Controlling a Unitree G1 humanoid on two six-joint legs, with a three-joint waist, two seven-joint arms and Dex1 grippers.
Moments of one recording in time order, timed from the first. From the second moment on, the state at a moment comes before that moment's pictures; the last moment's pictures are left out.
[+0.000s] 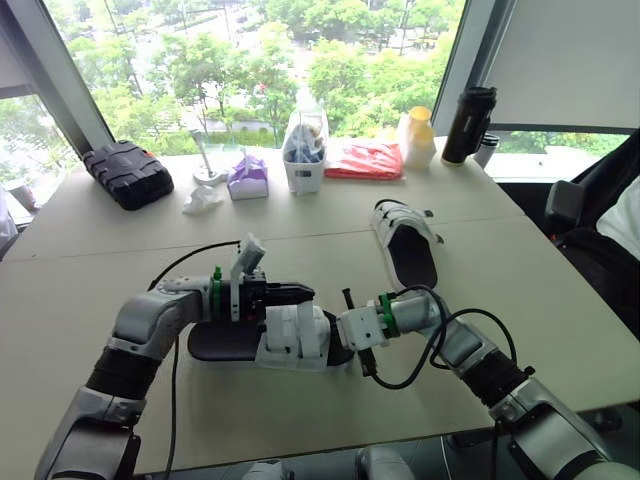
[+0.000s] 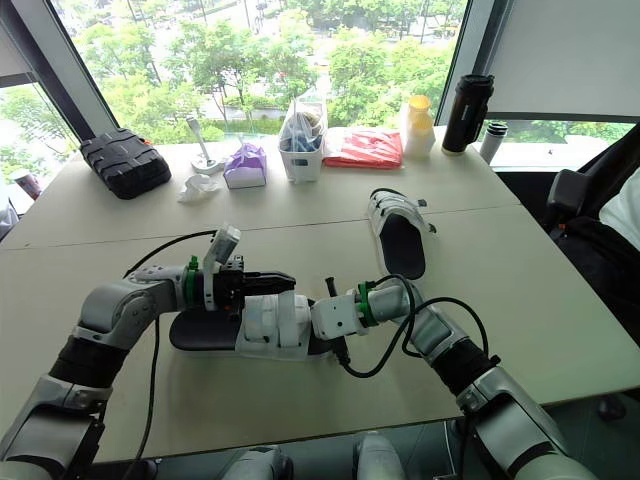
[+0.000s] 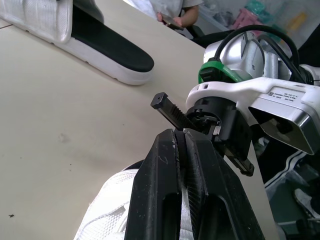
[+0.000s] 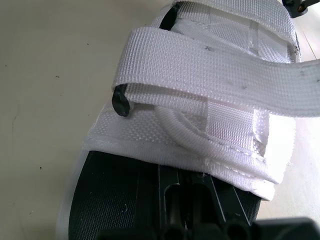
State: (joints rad) left arm -0.52 0.58 -0.12 0.02 -0.69 0.73 -1.06; right arm -0.59 -0.49 0.54 0.29 -0.07 -0.36 1.10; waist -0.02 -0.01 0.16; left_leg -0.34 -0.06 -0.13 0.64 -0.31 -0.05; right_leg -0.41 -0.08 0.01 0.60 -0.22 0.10
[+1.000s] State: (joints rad) left arm -0.58 0.46 -0.05 0.21 -0.61 0.60 -1.13; right arm -0.57 -0.50 0.52 0.28 -0.07 -0.37 1.08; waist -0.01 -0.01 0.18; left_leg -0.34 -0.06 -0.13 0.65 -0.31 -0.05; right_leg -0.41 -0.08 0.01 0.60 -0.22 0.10
